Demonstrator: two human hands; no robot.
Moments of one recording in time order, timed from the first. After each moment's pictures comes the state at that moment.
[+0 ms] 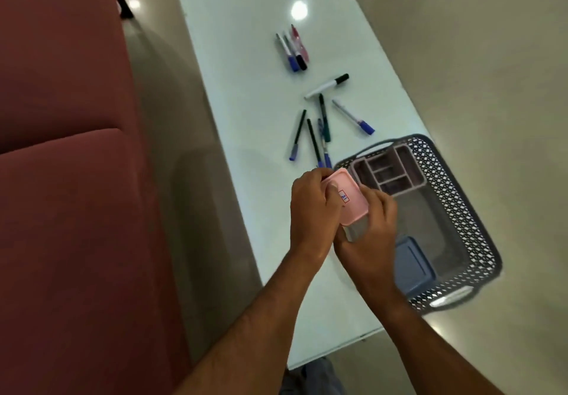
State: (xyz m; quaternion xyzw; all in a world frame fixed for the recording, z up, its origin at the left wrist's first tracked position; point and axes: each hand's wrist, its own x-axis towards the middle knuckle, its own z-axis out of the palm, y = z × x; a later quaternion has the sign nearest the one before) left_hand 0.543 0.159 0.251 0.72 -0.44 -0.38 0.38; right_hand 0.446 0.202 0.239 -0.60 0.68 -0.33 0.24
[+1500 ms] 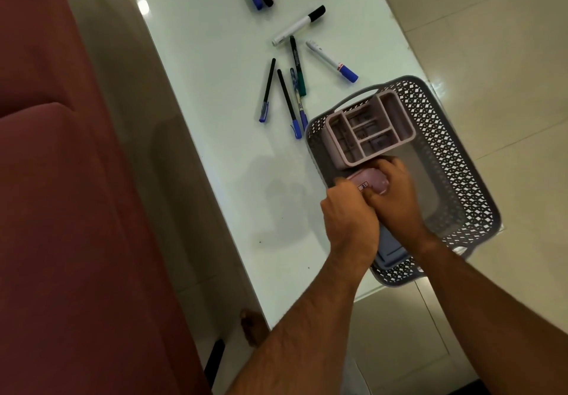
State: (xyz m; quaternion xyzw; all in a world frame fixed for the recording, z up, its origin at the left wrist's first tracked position) left_hand 0.434 0.185 0.217 0.78 -0.41 -0.44 0.17; right_hand 0.330 0.163 0.171 -0.61 0.69 -0.21 0.32
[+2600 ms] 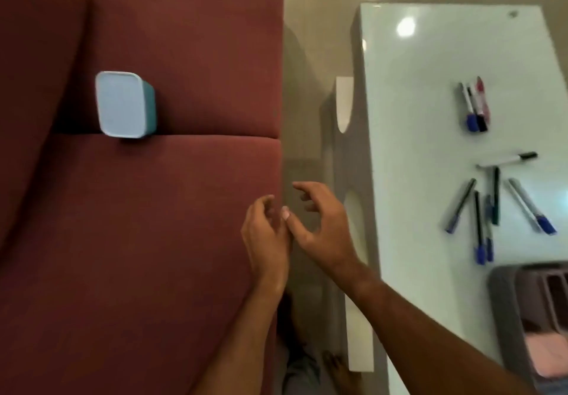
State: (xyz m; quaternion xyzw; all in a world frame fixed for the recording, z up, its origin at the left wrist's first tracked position) left_hand 0.893 0.197 0.225 0.86 -0.21 -0.23 0.41; right_hand 0.806 0.135 0.222 -0.74 0.42 -0.27 0.45
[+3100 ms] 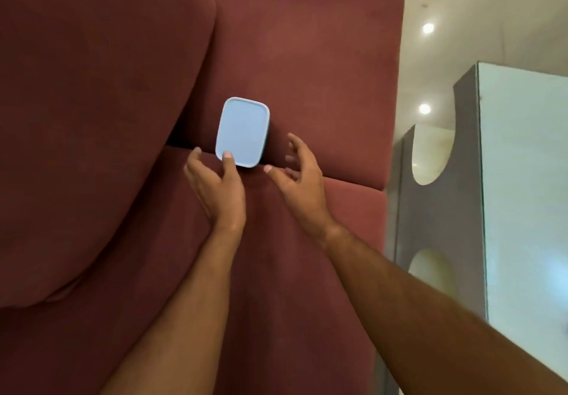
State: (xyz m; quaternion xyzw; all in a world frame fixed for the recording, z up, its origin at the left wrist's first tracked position) left_hand 1.195 0.198 0.220 0.86 -0.03 -0.07 0.50; right_hand 1.098 0.122 0.213 -0.66 0.40 -0.25 0.59
